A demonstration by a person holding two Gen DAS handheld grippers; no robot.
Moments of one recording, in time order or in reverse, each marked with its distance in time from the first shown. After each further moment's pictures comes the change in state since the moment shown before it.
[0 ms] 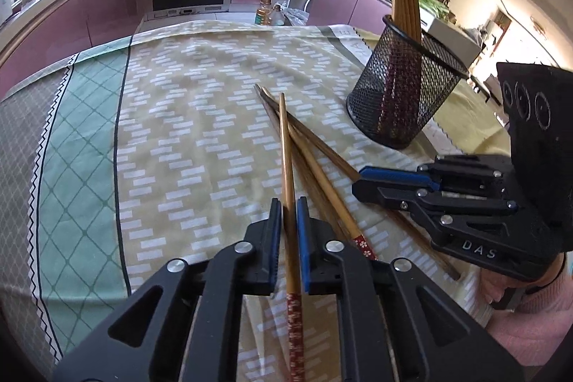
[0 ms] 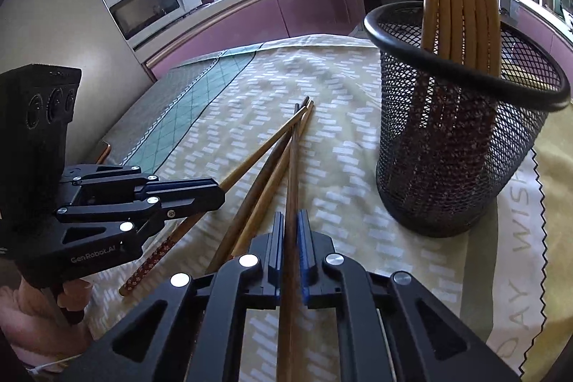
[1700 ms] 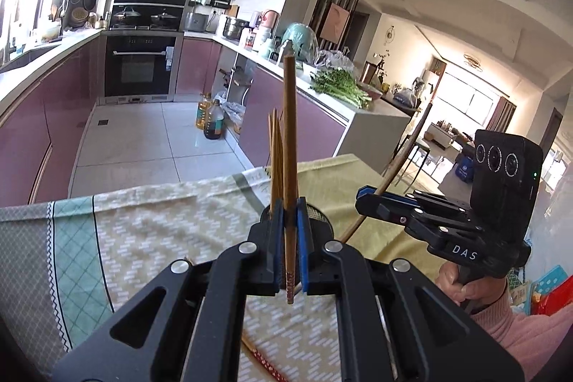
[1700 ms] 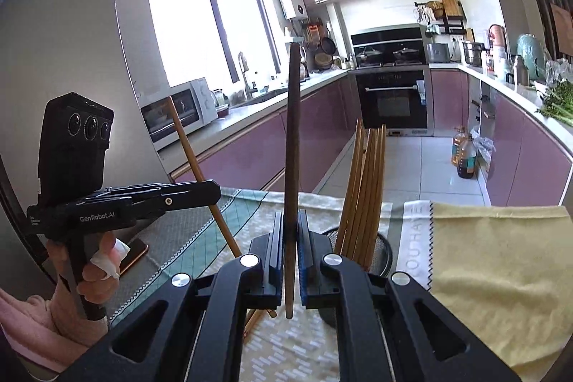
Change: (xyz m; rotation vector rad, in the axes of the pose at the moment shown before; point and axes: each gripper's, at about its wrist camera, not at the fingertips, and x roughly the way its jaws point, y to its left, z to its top) left arm -0.132 -0.057 0.102 0.096 -0.369 -0.231; right arm -0.165 -0.031 0.041 -0.043 -0.461 0.014
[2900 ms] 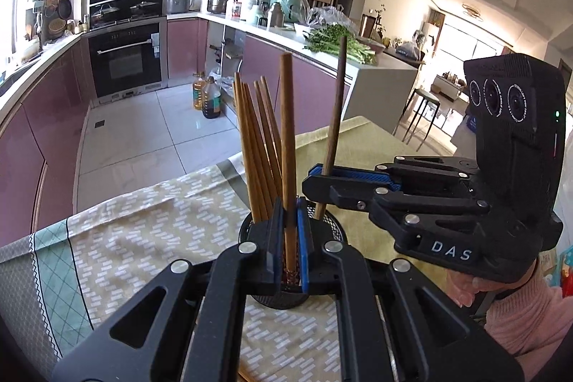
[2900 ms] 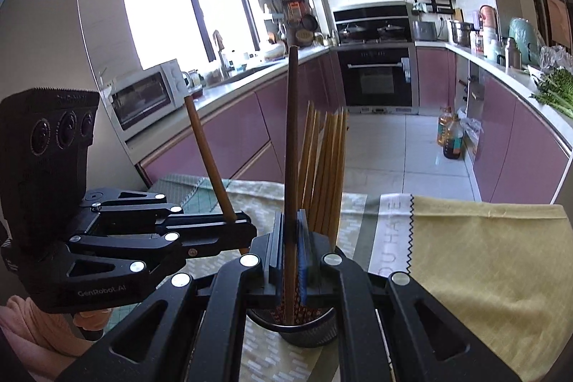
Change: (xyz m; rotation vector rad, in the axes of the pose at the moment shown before) left arm 0.101 -0.022 0.005 0.129 0.174 0.035; right arm 0.060 -0.034 0.006 0.034 0.134 -0.070
